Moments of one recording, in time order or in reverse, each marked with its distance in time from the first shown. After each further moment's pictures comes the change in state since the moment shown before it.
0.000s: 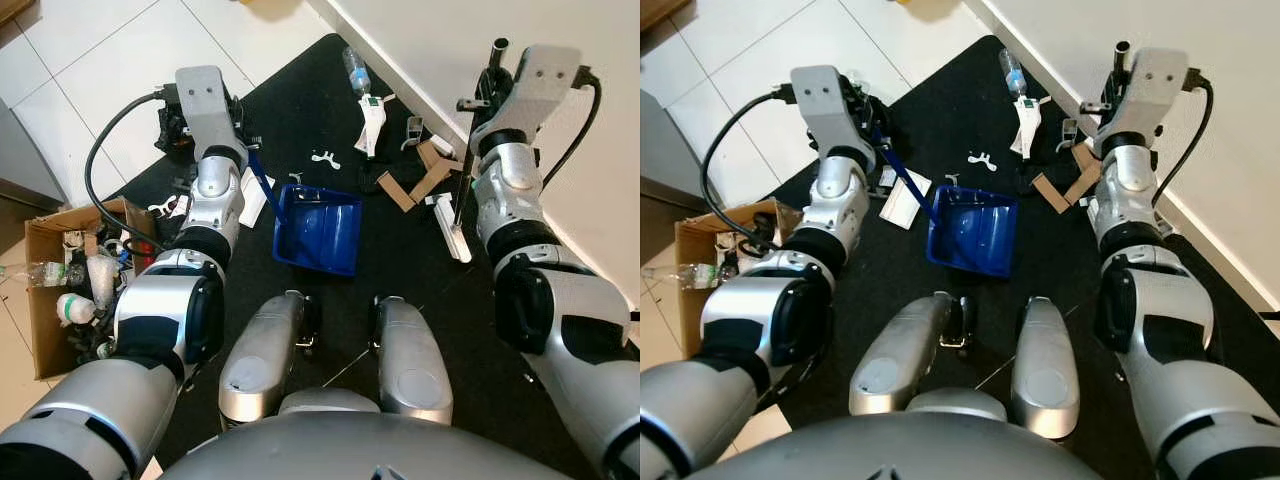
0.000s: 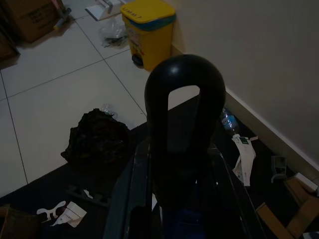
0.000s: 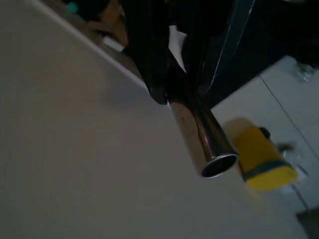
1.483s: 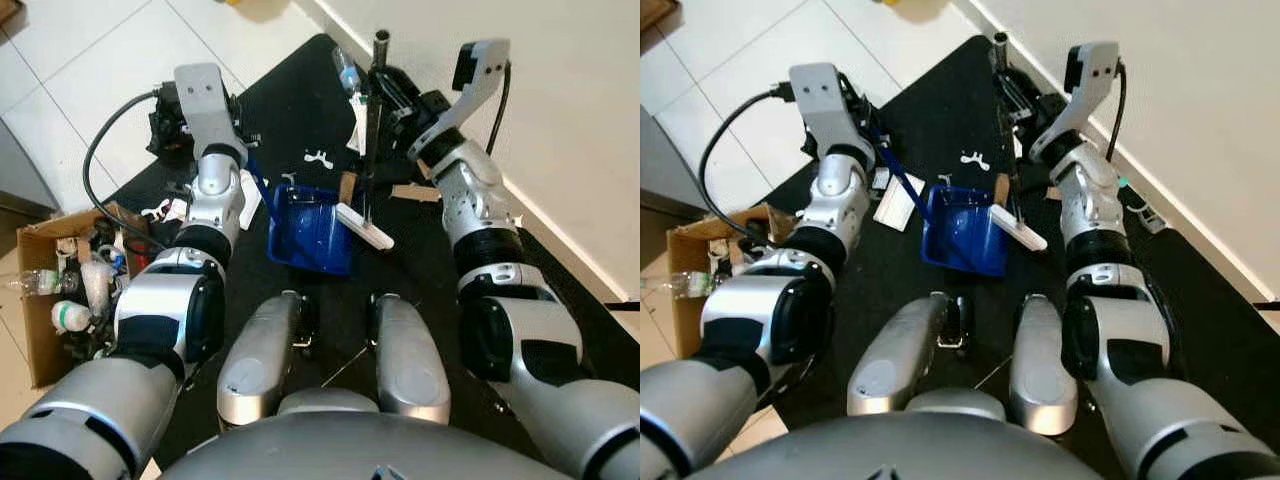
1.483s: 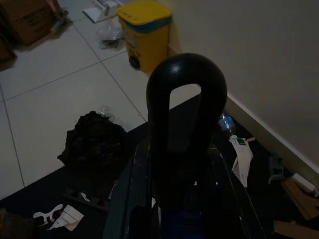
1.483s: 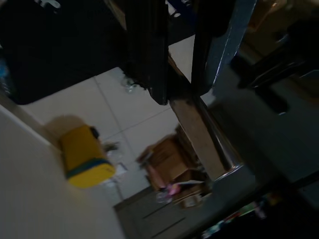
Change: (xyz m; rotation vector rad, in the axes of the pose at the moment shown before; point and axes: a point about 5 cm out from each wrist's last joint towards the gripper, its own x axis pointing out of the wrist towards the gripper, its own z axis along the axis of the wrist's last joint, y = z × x) left arm 0.001 -0.004 0.001 -0.004 -0.001 0.013; right arm -0.022 0.082 0.006 0.231 0.027 0.764
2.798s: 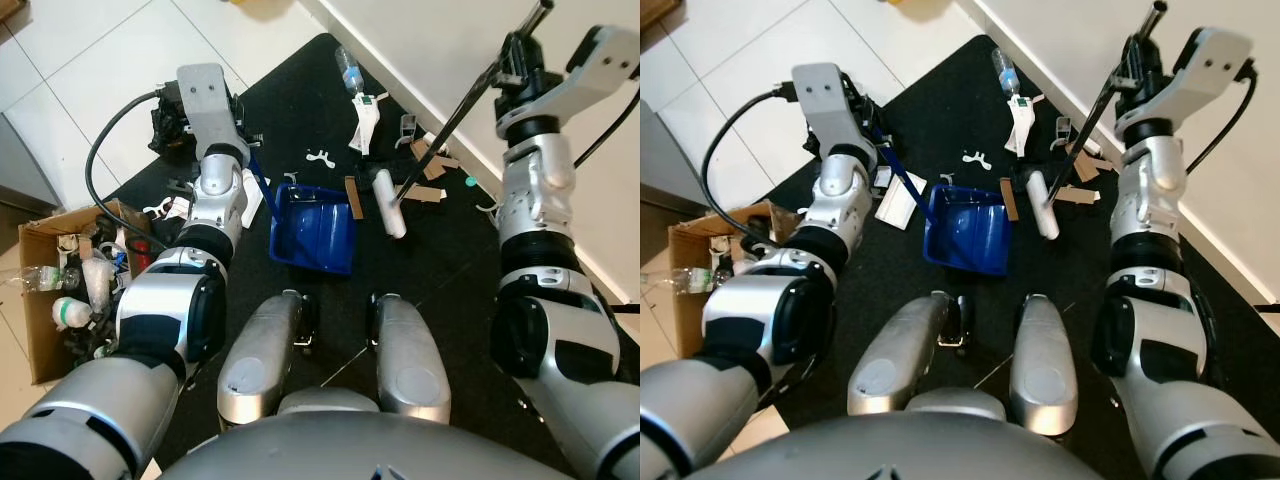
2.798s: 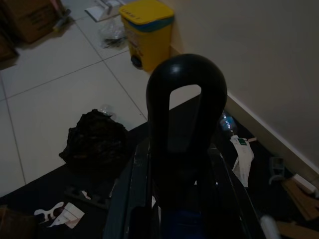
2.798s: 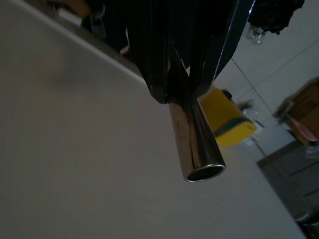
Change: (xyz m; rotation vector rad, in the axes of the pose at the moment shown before) left arm 0.000 0.002 -0.001 0.002 0.004 0.007; right arm -0.043 -0.068 0.030 -0.146 -0.157 -0.671
